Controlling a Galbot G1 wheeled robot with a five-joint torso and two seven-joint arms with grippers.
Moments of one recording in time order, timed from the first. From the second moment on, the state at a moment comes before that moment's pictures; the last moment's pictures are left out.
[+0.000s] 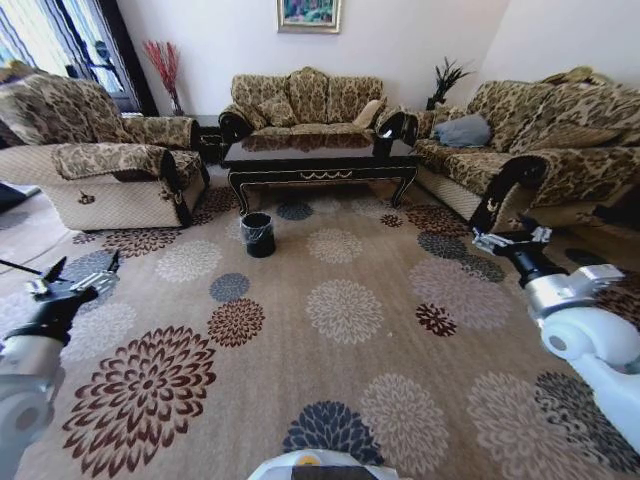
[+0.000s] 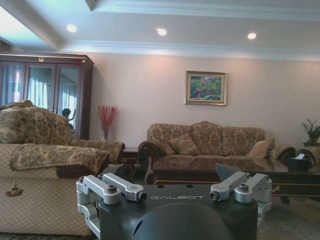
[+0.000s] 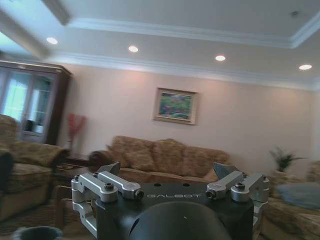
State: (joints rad) left arm 1.64 -1.00 -1.24 -2.25 -0.89 0.16 0.03; right arm -1.52 0.54 0.98 2.03 0.97 0.14 -0.03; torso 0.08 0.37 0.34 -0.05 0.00
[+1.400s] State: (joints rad) left arm 1.64 -1.03 -1.23 -2.26 -0.88 0.14 0.03; right arm -1.69 0.58 1.11 2.12 0.89 0.10 0.05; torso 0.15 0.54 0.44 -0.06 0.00
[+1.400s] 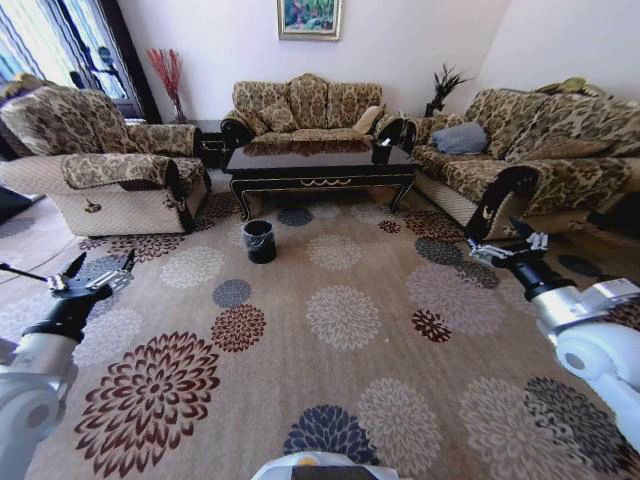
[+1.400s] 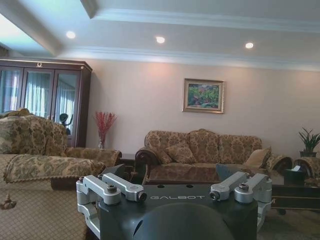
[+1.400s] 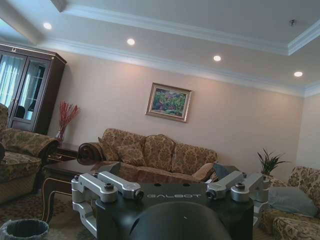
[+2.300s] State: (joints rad) left arm 1.74 -1.10 -1.25 -2.34 -0.86 0.11 0.03; right arm -1.87 0.69 1.27 2.23 0.87 0.11 0.04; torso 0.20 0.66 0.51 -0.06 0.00
